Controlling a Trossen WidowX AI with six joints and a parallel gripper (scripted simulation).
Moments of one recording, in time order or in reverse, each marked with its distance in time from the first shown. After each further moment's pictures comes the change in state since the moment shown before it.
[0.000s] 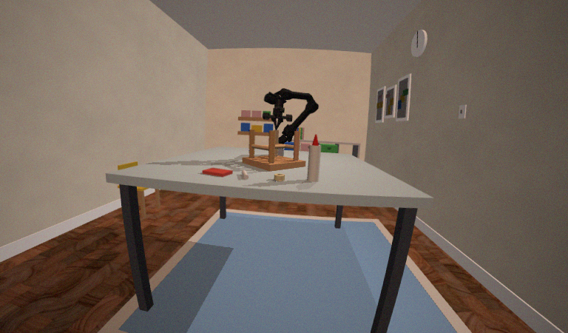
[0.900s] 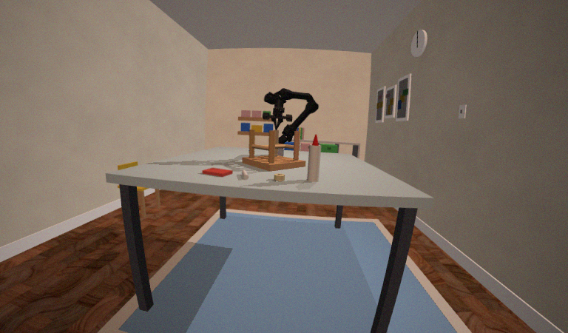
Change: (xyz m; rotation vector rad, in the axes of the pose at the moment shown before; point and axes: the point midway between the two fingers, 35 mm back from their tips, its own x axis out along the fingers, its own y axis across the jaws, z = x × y) arm 0.000 0.000 0.000 0.000 0.000 0.000
